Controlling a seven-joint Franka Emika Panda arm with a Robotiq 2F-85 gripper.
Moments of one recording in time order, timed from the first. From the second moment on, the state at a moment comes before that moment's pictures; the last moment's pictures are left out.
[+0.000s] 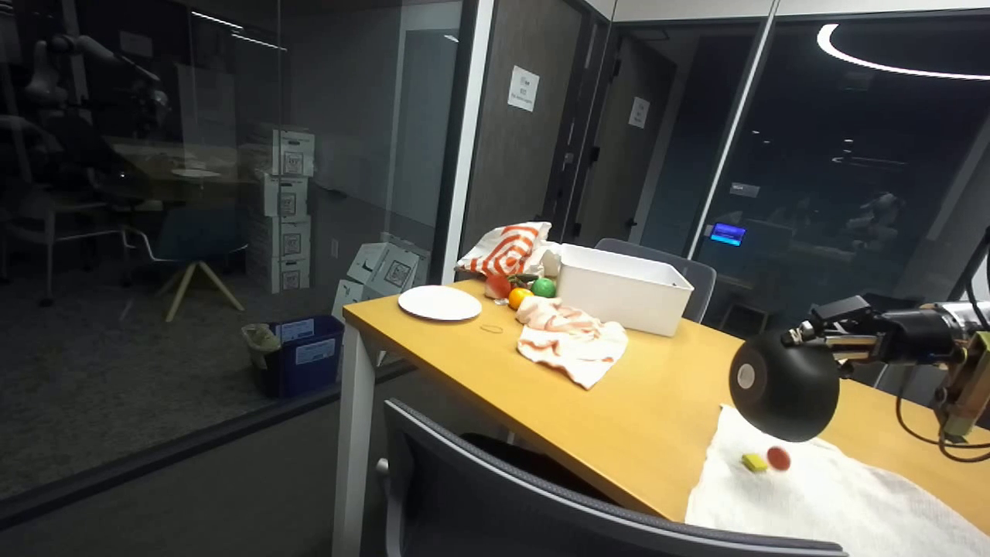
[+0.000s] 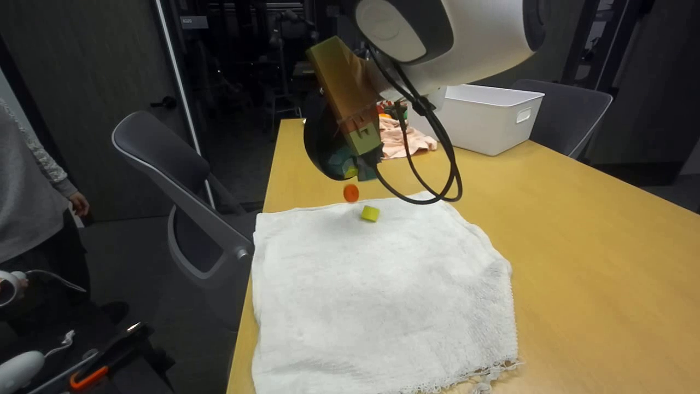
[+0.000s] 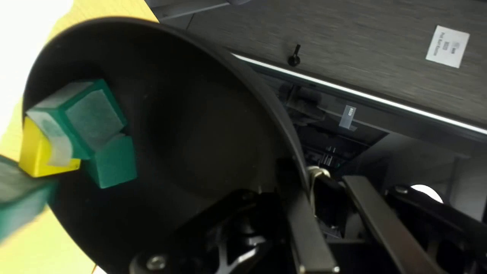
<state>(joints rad) -0.22 0.12 -0.19 -2.12 1.26 1.69 -0.95</state>
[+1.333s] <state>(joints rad) -0.26 0.25 -0.21 -2.03 1.44 1.40 -0.99</state>
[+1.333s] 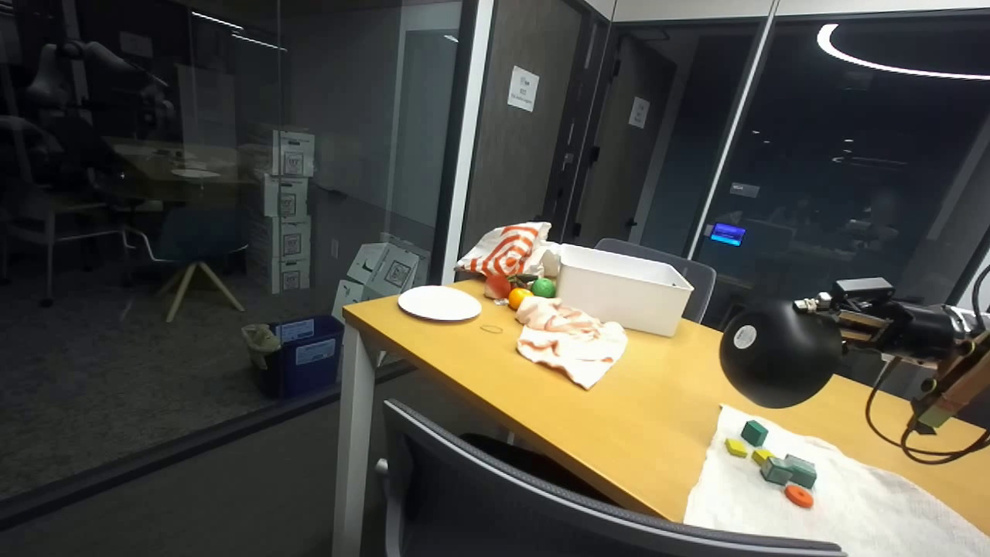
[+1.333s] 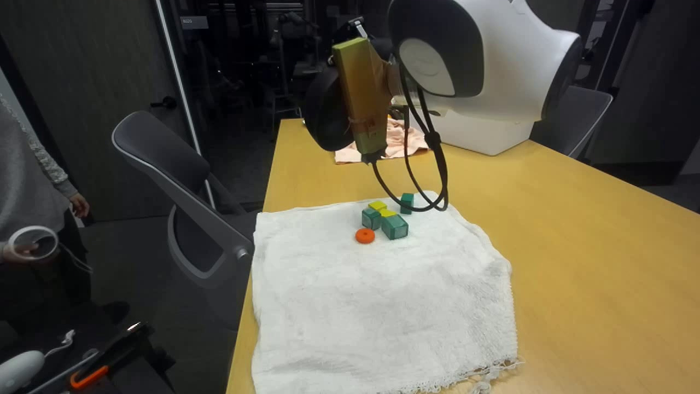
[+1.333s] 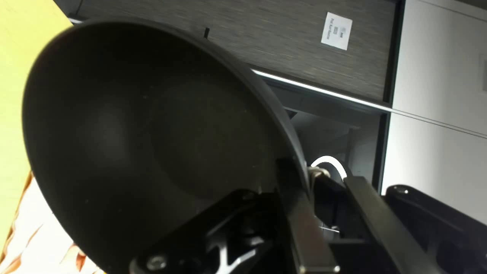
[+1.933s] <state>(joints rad) -0.01 0.24 -0.07 -1.93 1.23 1.94 -0.94</state>
